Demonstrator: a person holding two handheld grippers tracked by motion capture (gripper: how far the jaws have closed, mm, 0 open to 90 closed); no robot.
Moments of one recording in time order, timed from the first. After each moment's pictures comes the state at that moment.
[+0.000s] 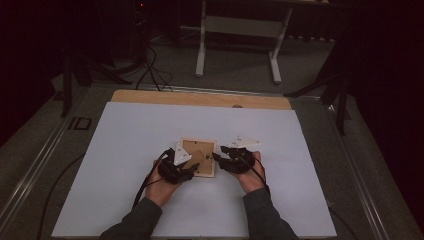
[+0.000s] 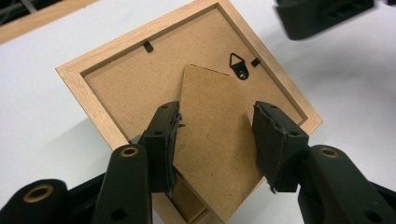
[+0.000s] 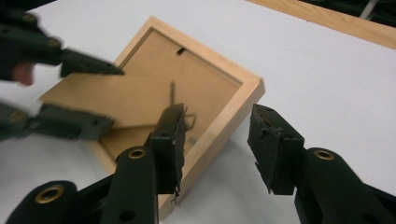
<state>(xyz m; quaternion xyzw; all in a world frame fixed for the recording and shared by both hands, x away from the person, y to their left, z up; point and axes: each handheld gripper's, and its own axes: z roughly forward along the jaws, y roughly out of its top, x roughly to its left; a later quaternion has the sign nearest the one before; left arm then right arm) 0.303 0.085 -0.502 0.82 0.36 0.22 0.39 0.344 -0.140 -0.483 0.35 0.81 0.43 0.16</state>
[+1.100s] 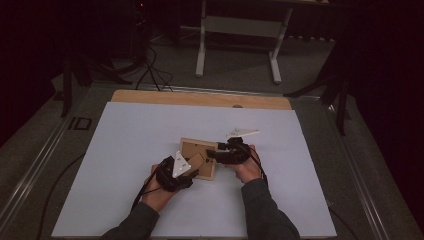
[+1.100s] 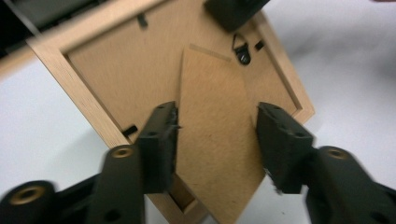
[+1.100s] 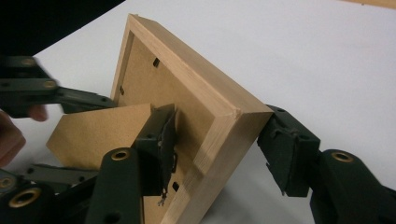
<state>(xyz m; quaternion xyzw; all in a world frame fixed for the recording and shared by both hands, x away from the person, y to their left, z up) 0.290 0.090 -0.511 0.83 0.32 0.21 0.40 0.376 -0.138 -0.489 0.35 0.81 0.46 0.05</state>
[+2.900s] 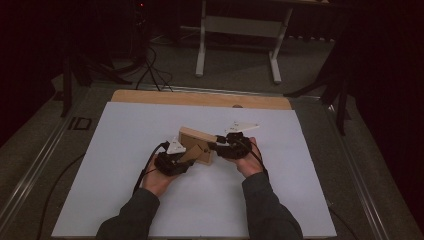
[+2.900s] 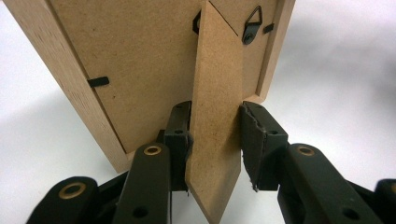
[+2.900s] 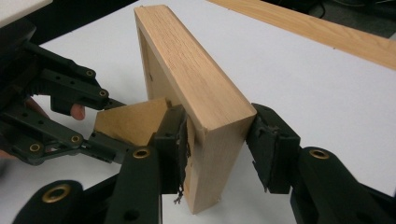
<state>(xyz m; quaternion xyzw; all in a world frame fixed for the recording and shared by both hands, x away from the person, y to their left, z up) 0.338 0.106 -0.516 0.83 0.36 0.14 0.41 0.380 -0.132 -0.465 0.32 0.82 0.46 0.11</state>
